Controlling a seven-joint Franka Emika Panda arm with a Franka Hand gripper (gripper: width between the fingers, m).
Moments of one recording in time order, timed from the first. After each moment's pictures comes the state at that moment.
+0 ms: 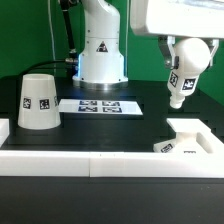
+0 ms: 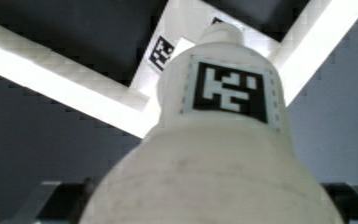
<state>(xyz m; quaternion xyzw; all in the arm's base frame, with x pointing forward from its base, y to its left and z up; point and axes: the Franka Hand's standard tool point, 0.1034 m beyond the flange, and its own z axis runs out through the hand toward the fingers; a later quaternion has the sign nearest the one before) 0.597 0.094 0.146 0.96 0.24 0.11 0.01</state>
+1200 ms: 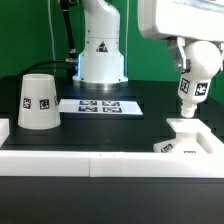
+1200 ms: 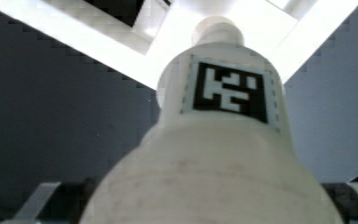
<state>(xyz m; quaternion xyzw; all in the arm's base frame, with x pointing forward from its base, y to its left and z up) 0.620 0.105 0.144 0.95 0.26 0.17 0.01</state>
